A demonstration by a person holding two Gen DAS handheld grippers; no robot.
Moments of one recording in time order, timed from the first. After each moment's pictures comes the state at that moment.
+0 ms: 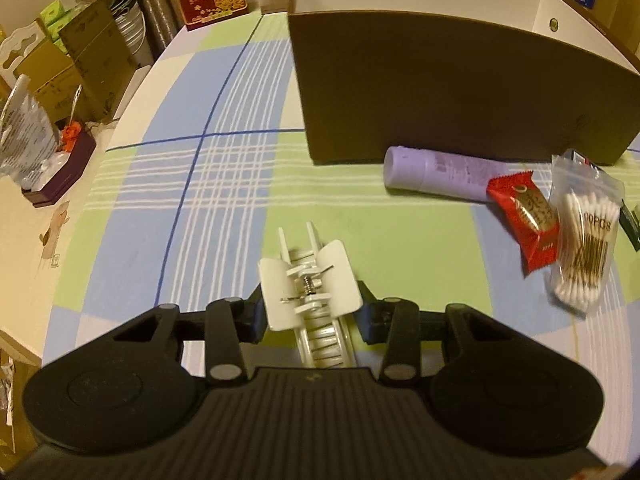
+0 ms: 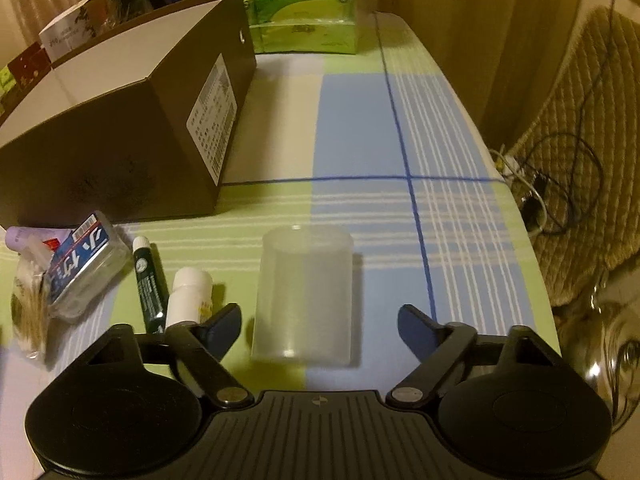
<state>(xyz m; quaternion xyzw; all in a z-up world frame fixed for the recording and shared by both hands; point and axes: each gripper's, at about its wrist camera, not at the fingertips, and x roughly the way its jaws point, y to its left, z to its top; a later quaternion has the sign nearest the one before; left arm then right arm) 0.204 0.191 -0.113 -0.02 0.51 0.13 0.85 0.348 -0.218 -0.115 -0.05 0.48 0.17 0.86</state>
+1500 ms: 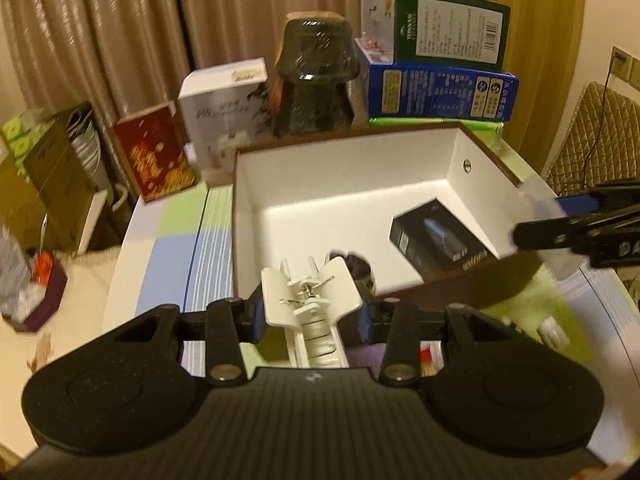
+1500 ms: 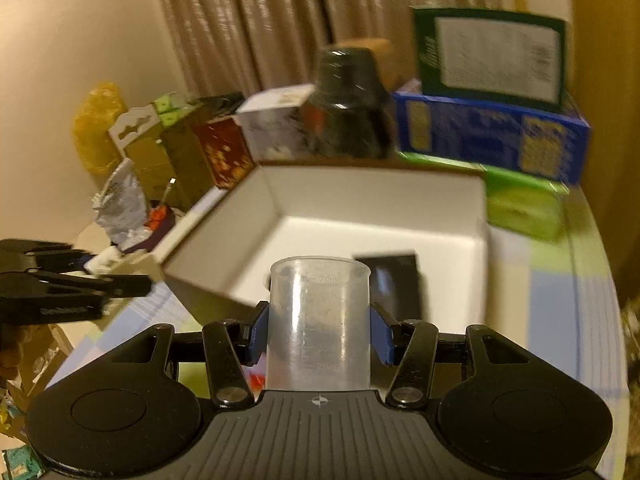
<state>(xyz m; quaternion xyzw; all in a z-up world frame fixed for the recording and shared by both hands) 0.261 0.161 0.031 0.02 0.38 0.03 0.92 0.336 -0.076 0.019 -0.04 0.36 0.39 0.85</state>
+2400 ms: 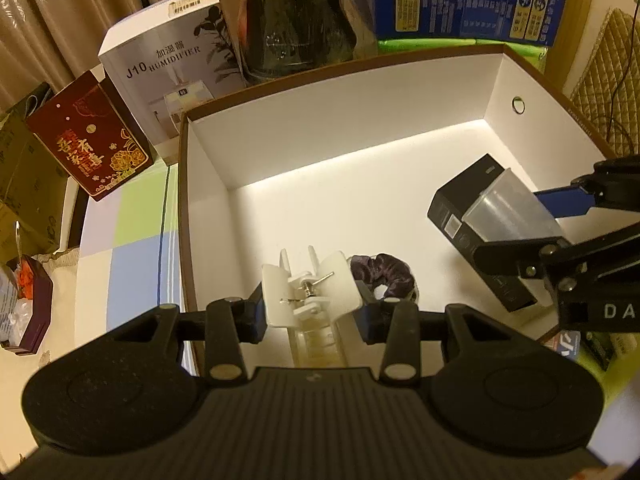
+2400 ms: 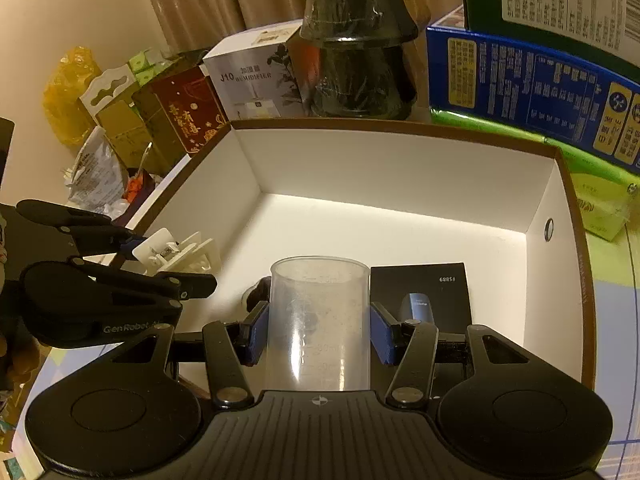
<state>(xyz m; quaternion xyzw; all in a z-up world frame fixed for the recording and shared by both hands) 0.384 0.178 -0.038 0.07 0.49 0.01 0.87 0.417 0.006 -0.042 -0.06 0.44 0.37 0.82</state>
